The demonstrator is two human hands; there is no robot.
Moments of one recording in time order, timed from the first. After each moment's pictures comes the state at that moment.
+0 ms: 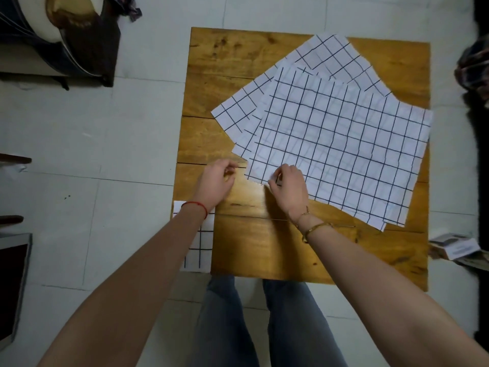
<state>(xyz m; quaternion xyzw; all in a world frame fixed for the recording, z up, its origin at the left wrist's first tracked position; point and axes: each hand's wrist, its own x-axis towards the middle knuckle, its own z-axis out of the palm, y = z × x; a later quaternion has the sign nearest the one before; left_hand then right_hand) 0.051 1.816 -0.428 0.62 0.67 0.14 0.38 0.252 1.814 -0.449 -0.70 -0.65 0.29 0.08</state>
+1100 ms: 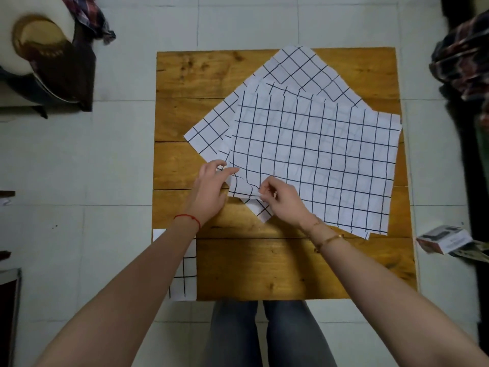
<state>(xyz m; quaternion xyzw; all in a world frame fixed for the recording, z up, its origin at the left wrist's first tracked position) 0.090 1.855 -0.423 0.72 0.62 0.06 0.32 0.304 1.839 -0.432 -0.60 -0.62 0.49 0.15</state>
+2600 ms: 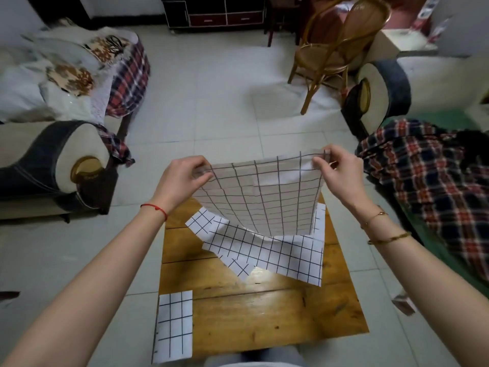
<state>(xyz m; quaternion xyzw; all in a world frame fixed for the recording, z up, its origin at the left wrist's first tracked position) 0.103 1.932 -0.101 0.80 0.52 0.24 0.15 0.449 1.884 -0.082 -0.67 -0.61 0.14 0.40</state>
